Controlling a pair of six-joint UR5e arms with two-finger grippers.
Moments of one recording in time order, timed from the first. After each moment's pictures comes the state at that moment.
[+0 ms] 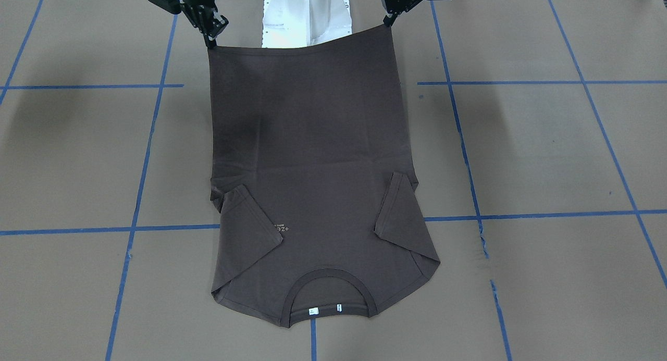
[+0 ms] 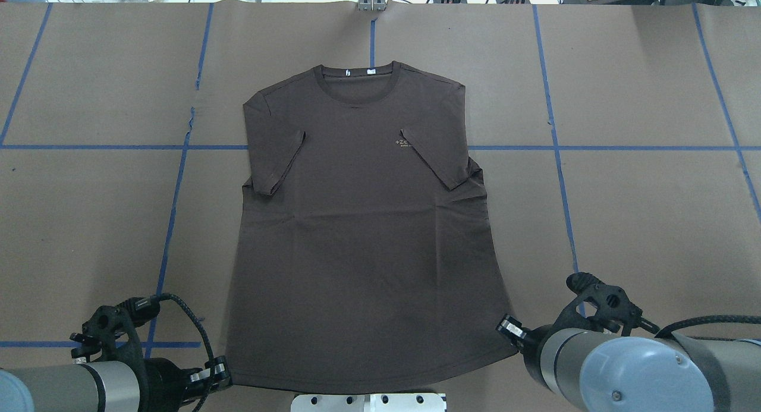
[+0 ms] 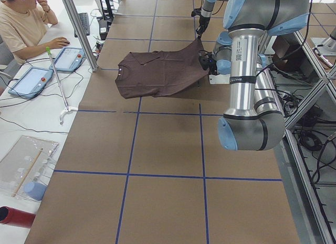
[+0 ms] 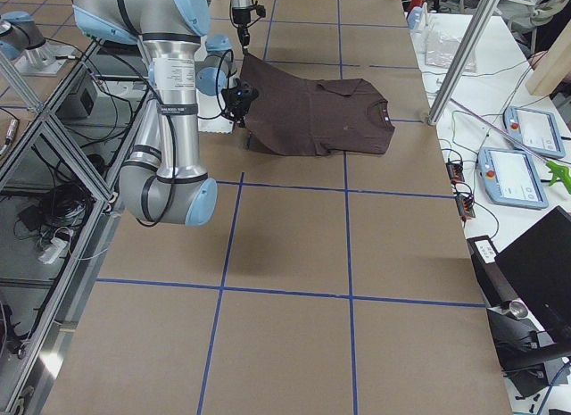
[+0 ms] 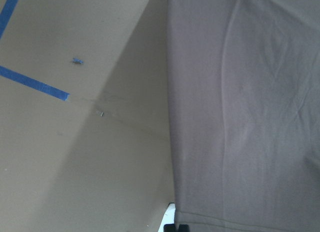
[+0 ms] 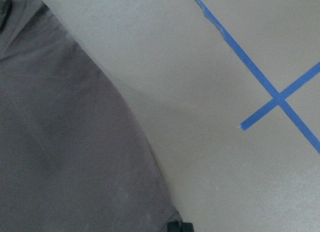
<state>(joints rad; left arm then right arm) -0.06 -1.56 -2.42 -1.82 -1.54 -1.95 0.12 -1.41 2.41 -1.82 1.49 2.13</state>
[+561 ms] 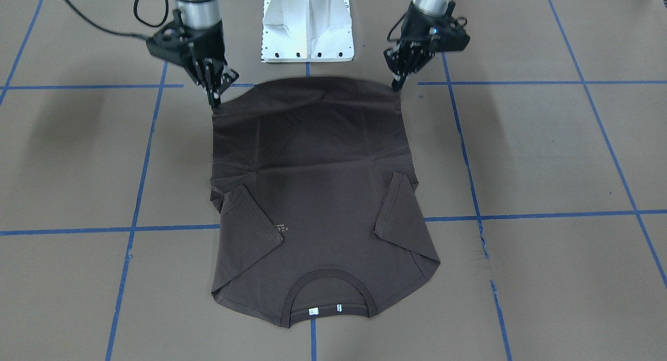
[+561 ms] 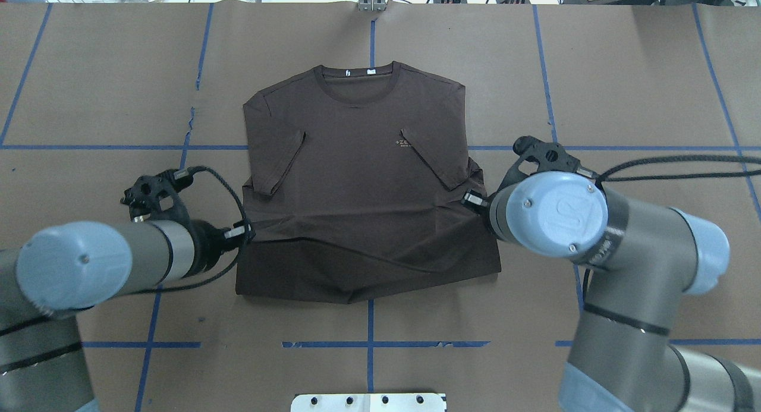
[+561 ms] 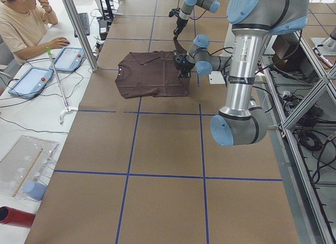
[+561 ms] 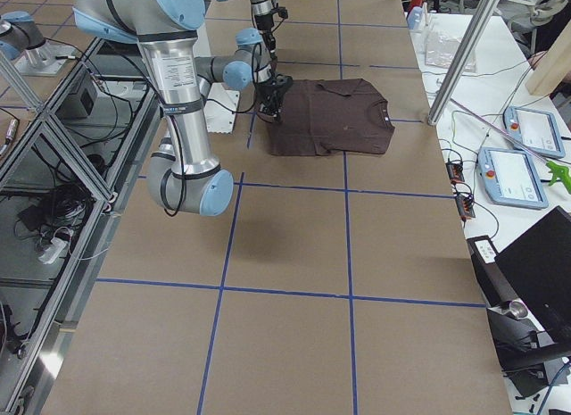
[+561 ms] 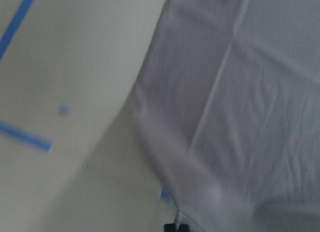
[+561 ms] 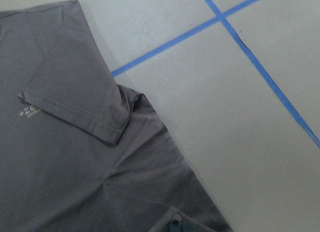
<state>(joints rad) -0.43 -1.81 -2.10 -1.82 -1.55 -1.67 0.47 -1.15 2.07 -1.76 1.56 1.73</state>
